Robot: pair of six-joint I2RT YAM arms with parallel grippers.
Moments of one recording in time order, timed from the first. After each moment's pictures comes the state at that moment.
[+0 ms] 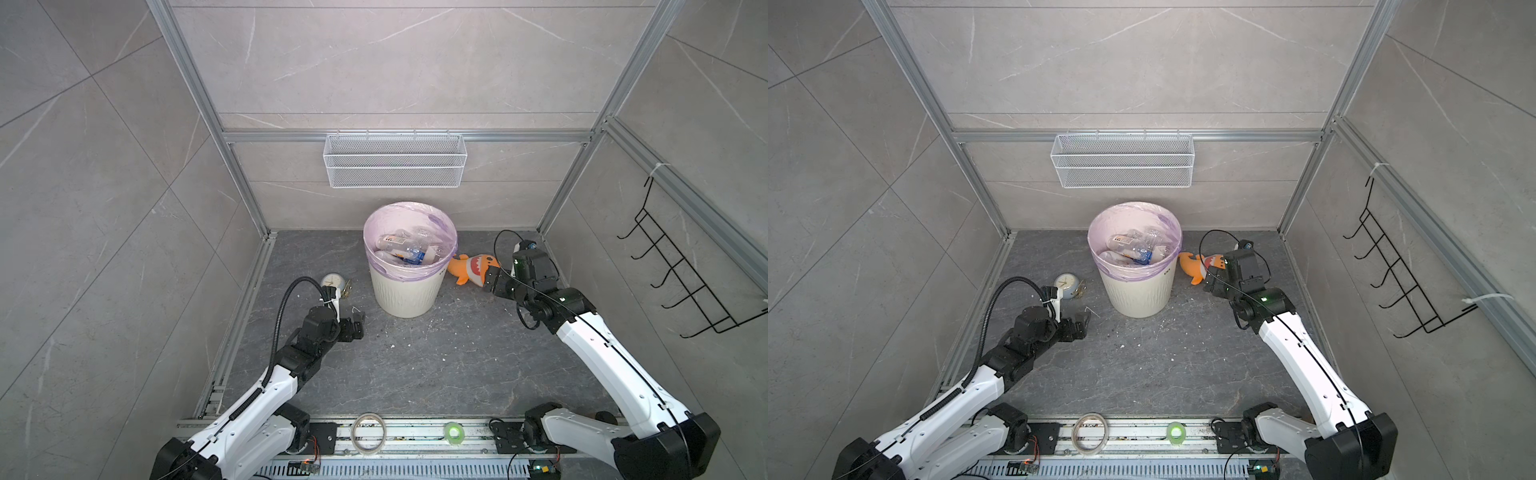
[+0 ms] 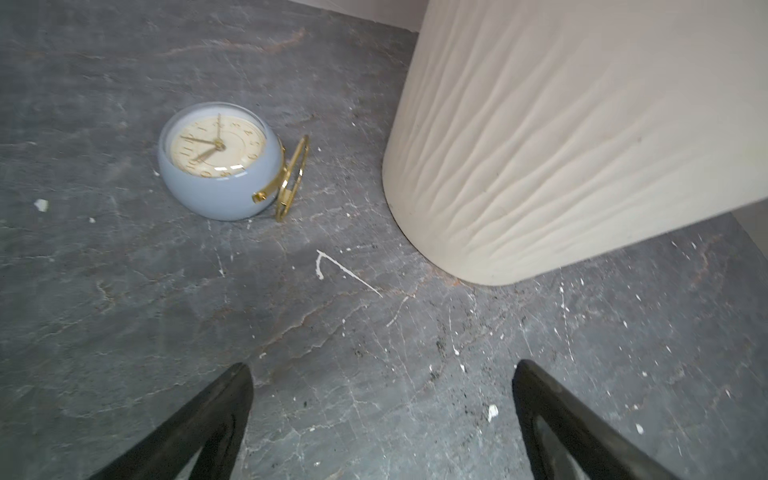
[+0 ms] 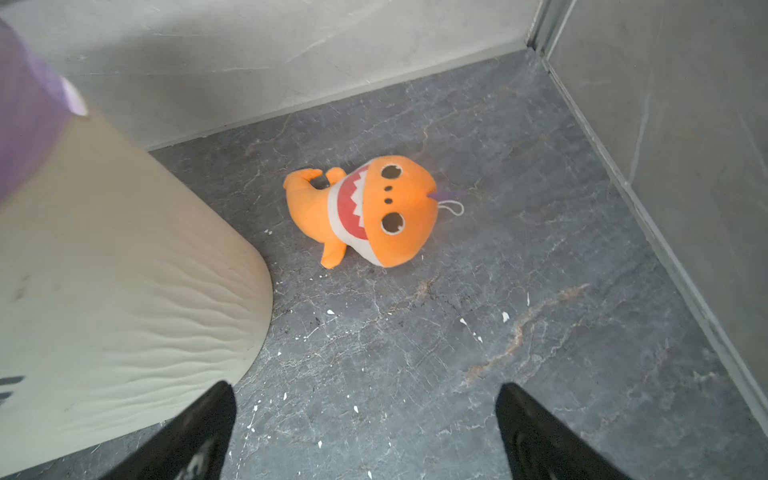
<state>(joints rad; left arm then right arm) -0.47 0.91 0.50 -0.14 -0.10 -0.37 0.28 1.16 1.09 -0.68 0.25 0.42</state>
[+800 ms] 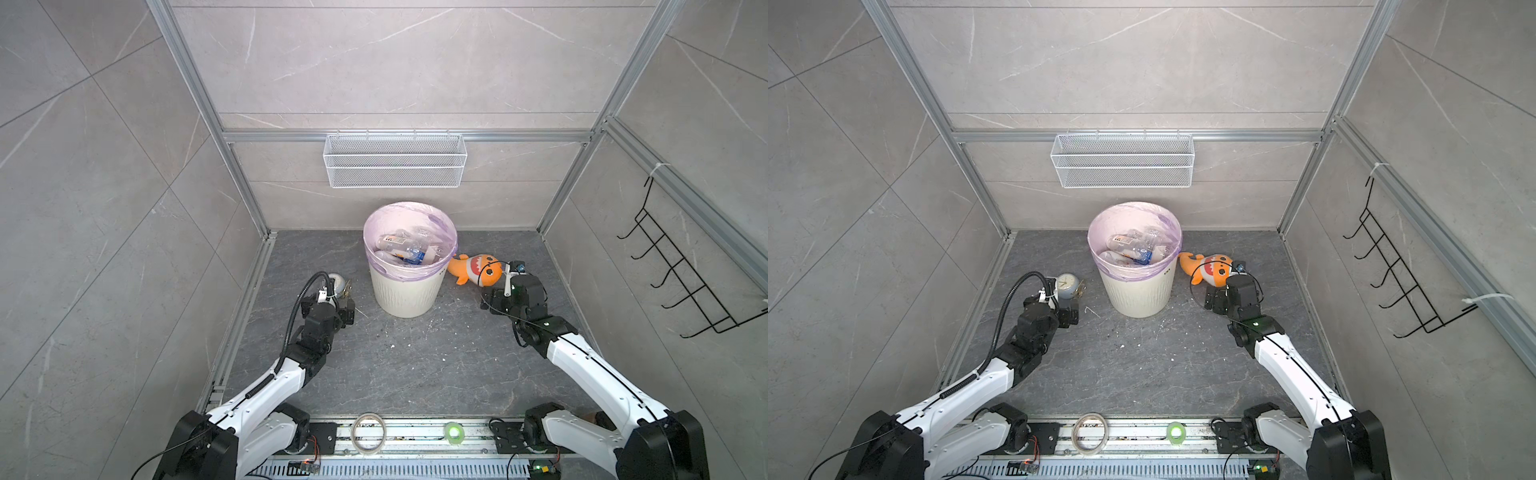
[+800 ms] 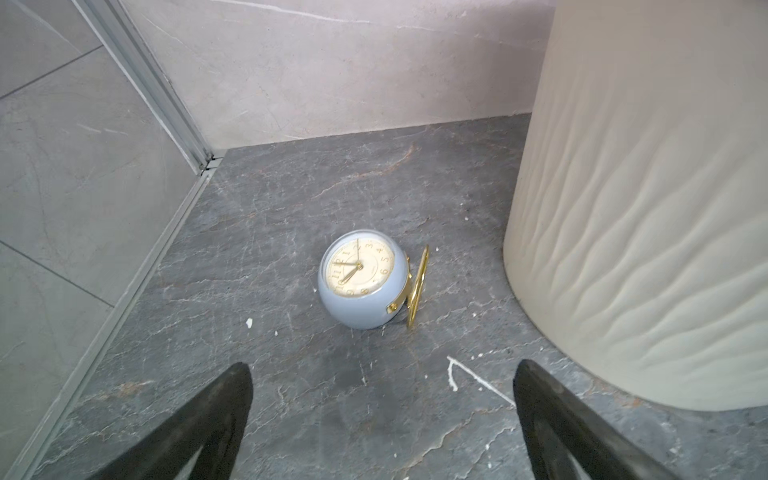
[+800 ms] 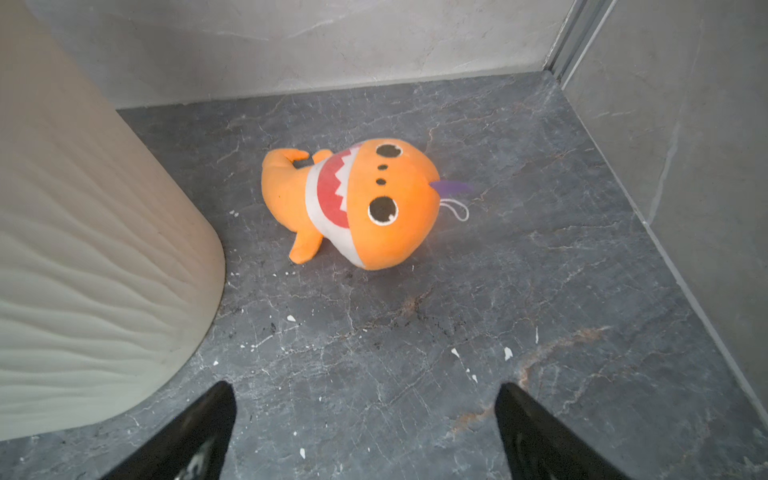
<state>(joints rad) -0.45 1.01 0.38 0.25 -0.41 -0.02 0.25 1.09 0.68 -0.21 0.23 0.19</state>
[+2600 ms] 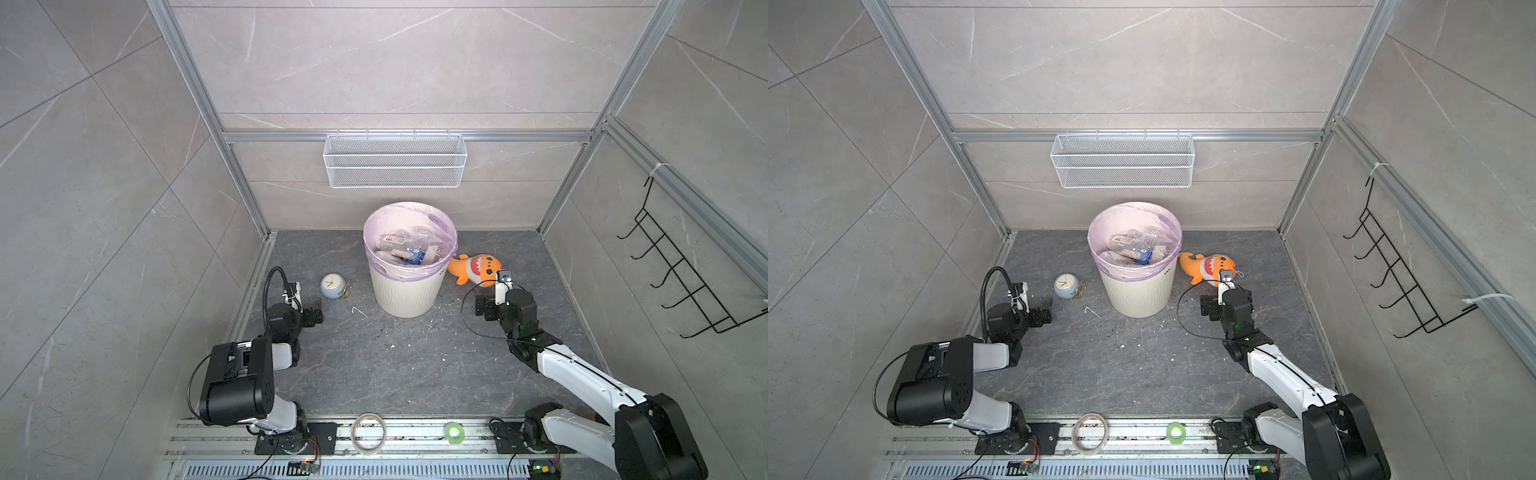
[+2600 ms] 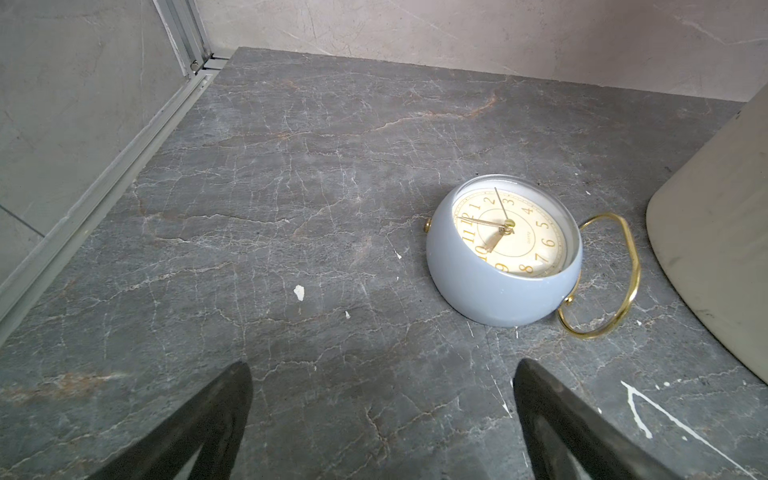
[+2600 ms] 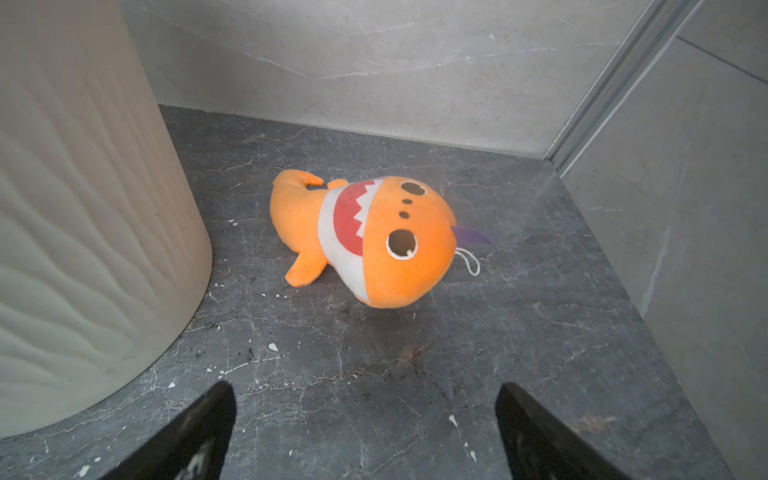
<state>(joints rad) 0.13 1.50 0.33 0.75 0.20 0.01 0.28 1.13 0.49 0.22 0.25 -0.02</state>
